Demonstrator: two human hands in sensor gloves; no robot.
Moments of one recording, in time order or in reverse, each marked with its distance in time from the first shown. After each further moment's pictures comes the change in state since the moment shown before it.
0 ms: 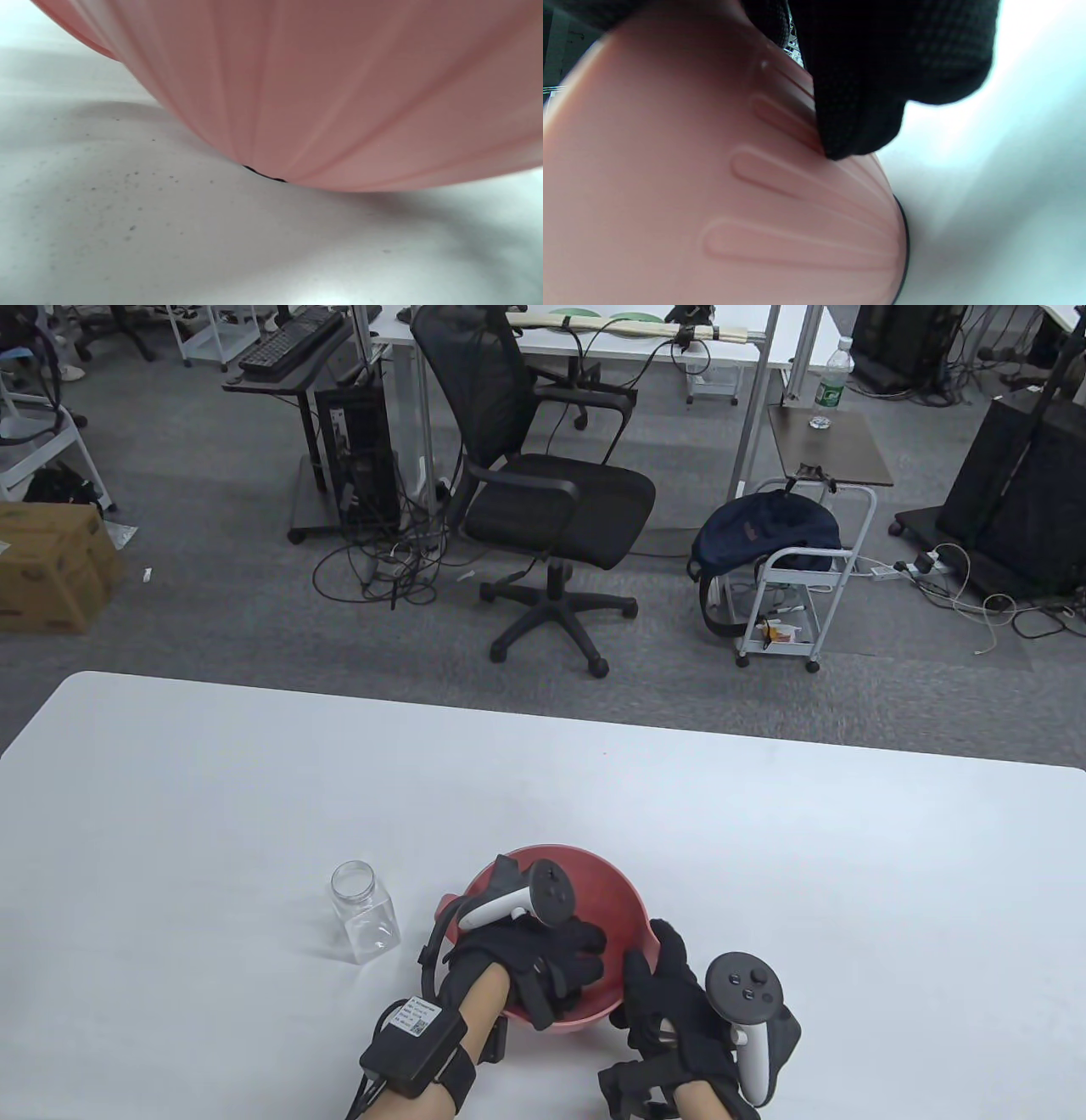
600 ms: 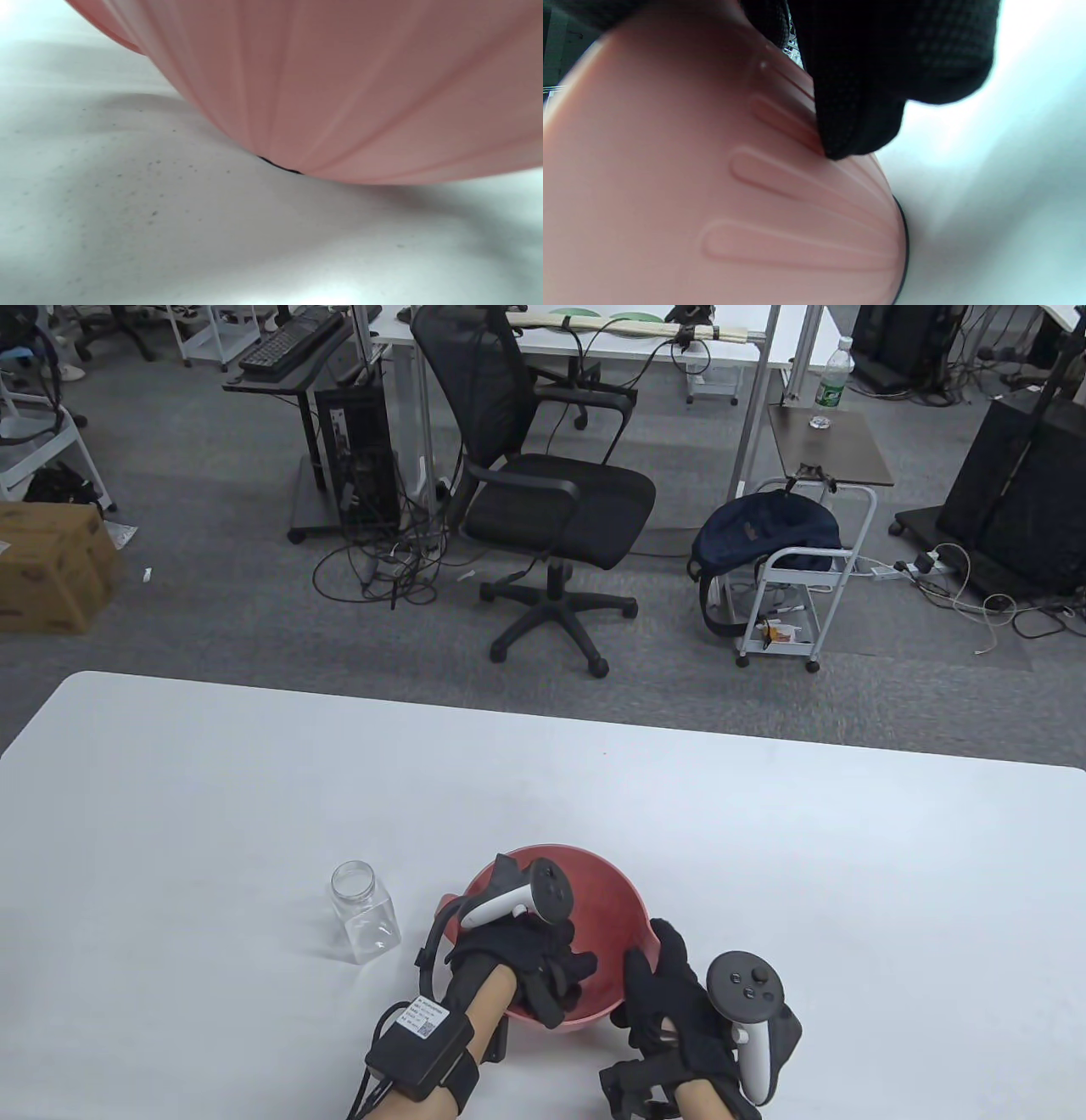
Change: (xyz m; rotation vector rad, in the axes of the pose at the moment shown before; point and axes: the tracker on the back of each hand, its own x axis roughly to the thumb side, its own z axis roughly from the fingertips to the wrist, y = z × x) left_hand -0.004 -0.001 -0.002 -0.049 0.092 0.002; right_hand 0.000 -0.001 -0.001 0.005 0.003 -0.002
